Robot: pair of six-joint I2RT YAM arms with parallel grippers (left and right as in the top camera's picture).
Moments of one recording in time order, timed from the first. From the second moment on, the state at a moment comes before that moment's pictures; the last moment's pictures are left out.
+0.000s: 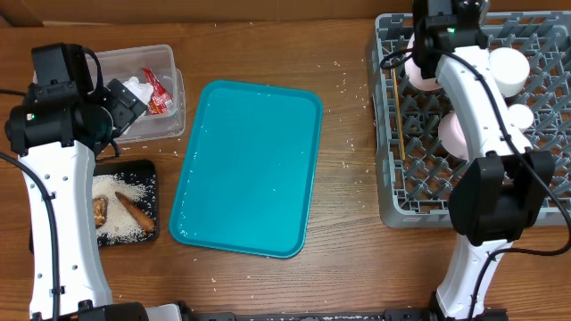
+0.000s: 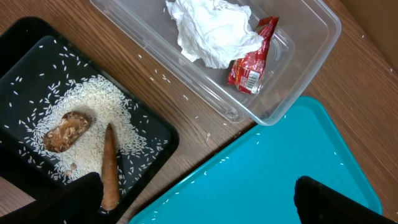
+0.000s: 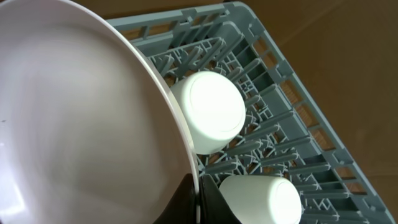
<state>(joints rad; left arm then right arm) 0.22 1.51 1.59 -1.15 -0.11 -0.63 0.11 2.11 1.97 -0.94 0.85 0.34</state>
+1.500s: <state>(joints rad) 0.22 1.51 1.59 -1.15 -0.11 -0.63 0.29 0.94 1.44 -1.65 0.19 0.99</state>
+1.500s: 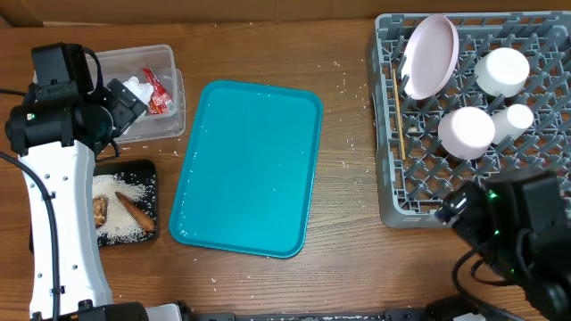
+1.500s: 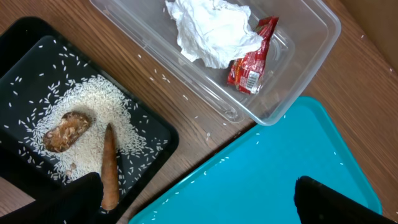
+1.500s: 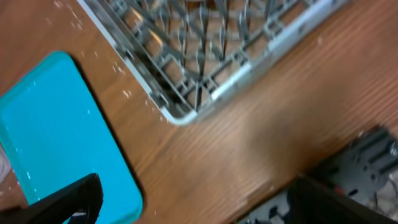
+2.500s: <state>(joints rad) 0.22 1.51 1.59 -1.15 -0.11 -0.63 0.14 0.68 1.06 -1.08 0.11 0.68</state>
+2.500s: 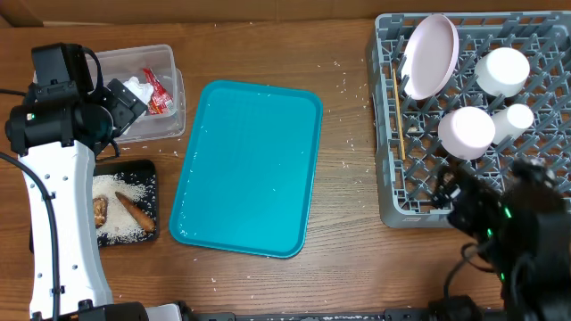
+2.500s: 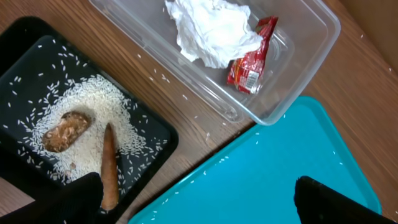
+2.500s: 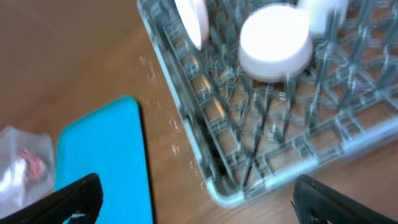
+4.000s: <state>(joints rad) 0.22 1.51 1.59 -1.15 -0.11 -0.63 -0.04 0.01 0.02 -0.03 -0.11 0.33</state>
